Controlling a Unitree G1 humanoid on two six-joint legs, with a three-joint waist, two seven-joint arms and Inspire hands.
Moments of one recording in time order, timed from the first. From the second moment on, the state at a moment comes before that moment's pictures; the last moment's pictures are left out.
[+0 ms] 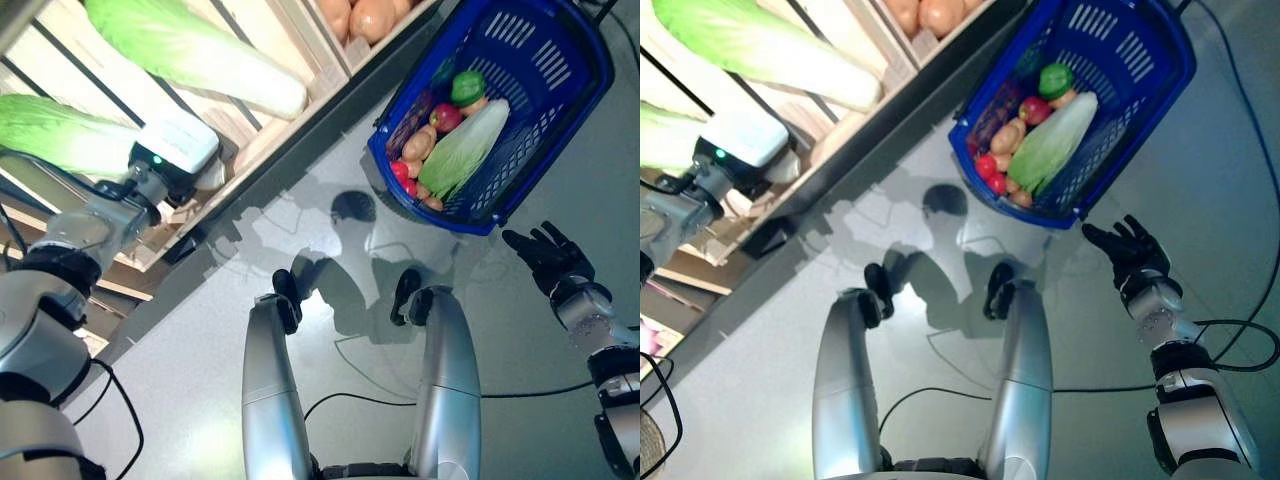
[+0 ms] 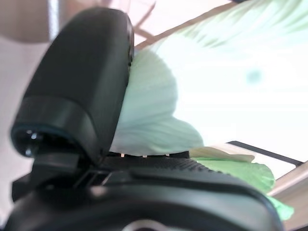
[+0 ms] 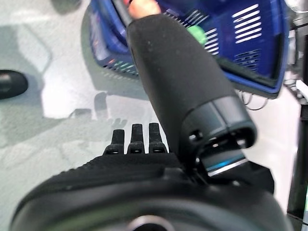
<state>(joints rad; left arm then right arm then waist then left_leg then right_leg) -1.09 1.03 -1.01 0.93 0.74 -0.25 0.45 -0.54 -0.73 0.20 0.86 1.19 0.00 -0.08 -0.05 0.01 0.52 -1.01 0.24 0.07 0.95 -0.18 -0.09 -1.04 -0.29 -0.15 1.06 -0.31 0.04</state>
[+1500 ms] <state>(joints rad) -0.38 0.40 -0.28 0.44 -0.46 -0.52 0.09 -0.33 -0.49 0.38 0.38 0.48 -0.11 0.25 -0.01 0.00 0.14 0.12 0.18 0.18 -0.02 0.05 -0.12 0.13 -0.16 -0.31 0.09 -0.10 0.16</state>
